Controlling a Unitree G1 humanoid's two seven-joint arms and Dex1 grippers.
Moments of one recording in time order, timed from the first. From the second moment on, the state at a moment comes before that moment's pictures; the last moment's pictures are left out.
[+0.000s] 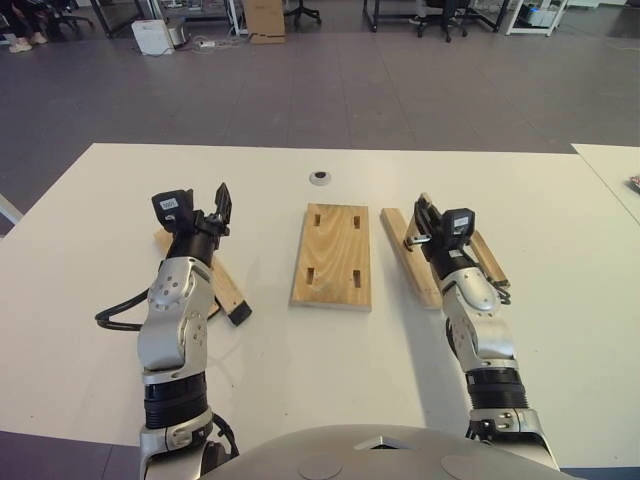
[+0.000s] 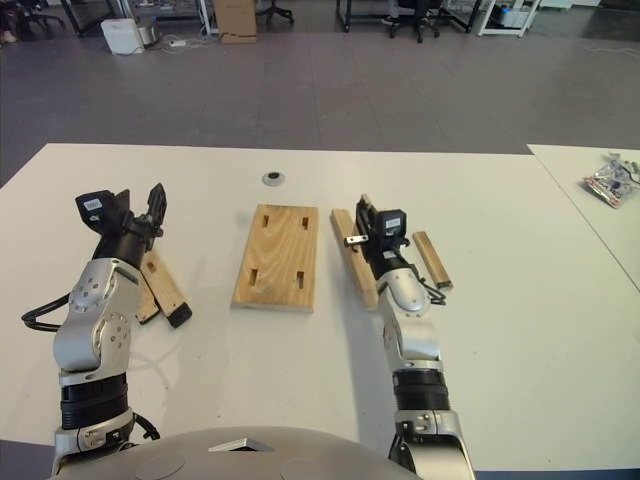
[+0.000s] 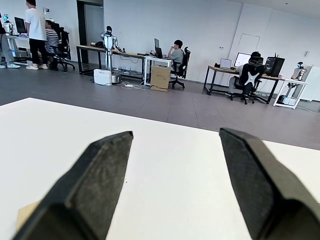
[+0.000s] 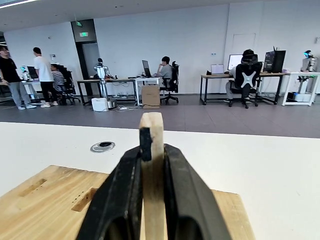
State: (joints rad) left arm -0.09 0.11 0.23 -0.34 -0.28 0.40 -0.01; right arm -0.10 -0.09 -0.03 0.10 0.15 -0.05 0.26
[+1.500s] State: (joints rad) left arm -0.06 0.06 0.24 -0.37 -0.31 0.38 0.01; right arm 0.01 -0.23 0.03 -0.27 0.12 0.63 0.22
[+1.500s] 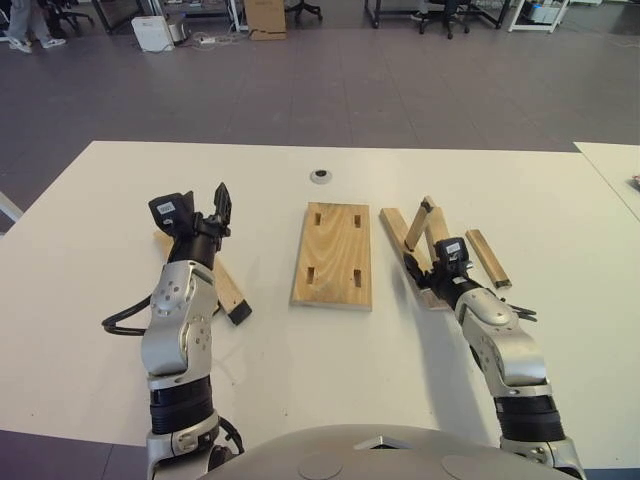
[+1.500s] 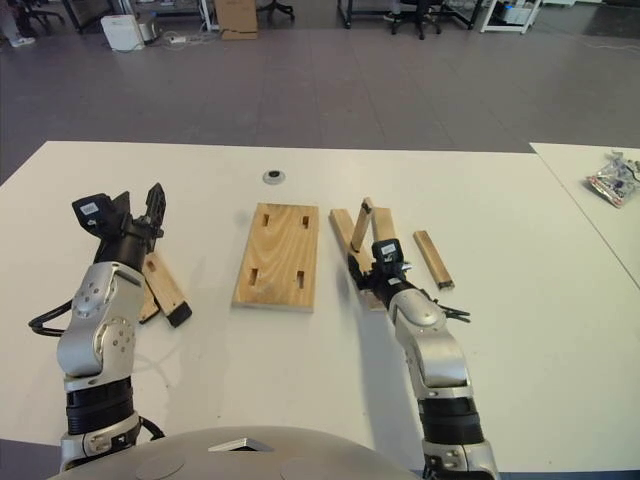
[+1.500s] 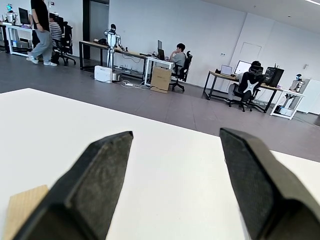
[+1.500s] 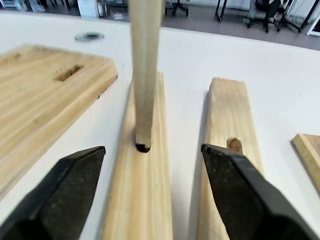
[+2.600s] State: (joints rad) left arm -0.21 0.40 0.29 -0.38 -0.60 0.48 -0.48; right arm -0.40 -0.26 -0.15 -0.20 0.35 0.66 0.35
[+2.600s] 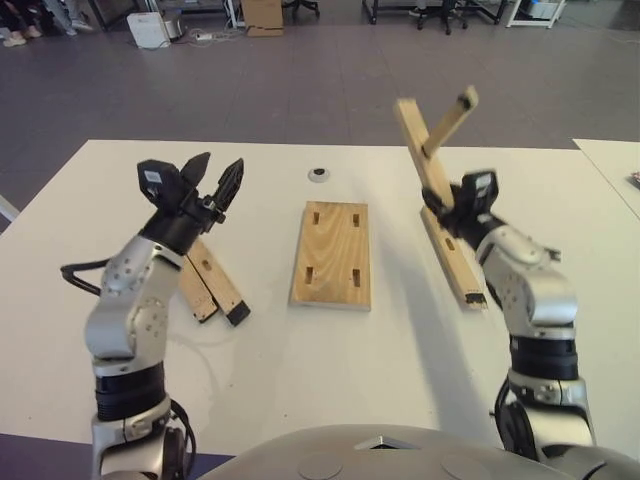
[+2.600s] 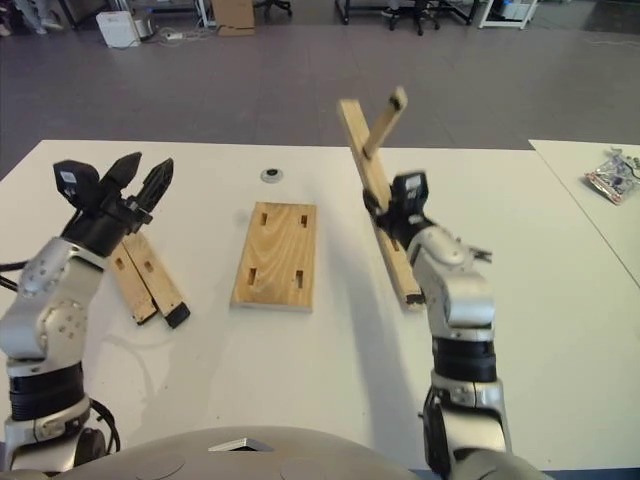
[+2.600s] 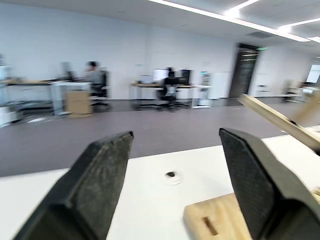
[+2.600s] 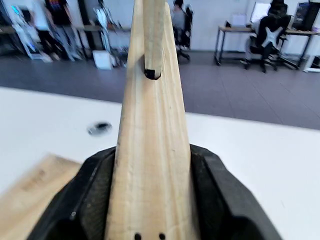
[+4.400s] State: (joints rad) left arm -0.67 0.56 0.37 -0.05 -1.64 1.02 -0.45; right arm -0.58 -0.34 -0.11 -0.31 1.37 1.10 0.47
